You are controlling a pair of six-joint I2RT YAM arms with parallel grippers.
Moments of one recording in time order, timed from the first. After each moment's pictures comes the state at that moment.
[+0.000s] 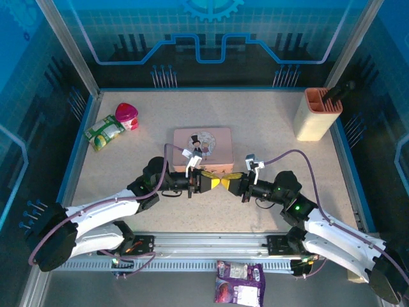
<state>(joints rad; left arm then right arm) -0.75 1.12 0.48 0.56 0.68 -0.63 0.73 0.72 0.30 0.39 -0.48 0.66</state>
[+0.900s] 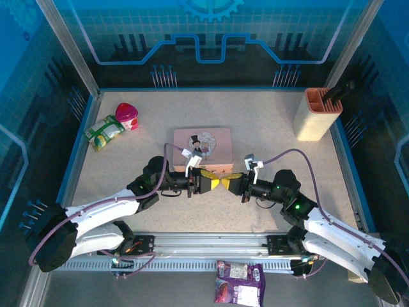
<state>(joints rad) -0.74 1.11 0.48 0.52 0.67 -0.60 0.72 0.72 0.32 0.34 -0.48 0.64</state>
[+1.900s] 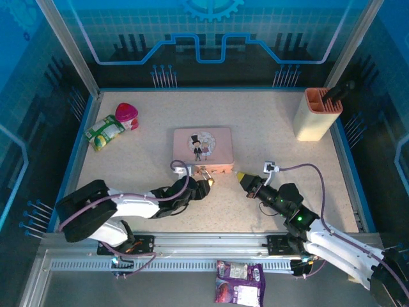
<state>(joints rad) -0.93 1.47 0.43 0.34 -0.27 -0.98 0.72 0.58 0.09 0.42 -0.05 0.90</state>
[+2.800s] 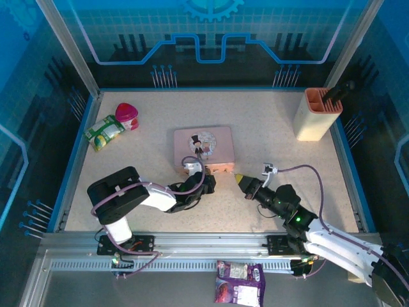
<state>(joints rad) -0.93 1.73 0.54 0.55 -0.30 -1.01 0.78 0.61 0.08 0.42 0.02 0.97</state>
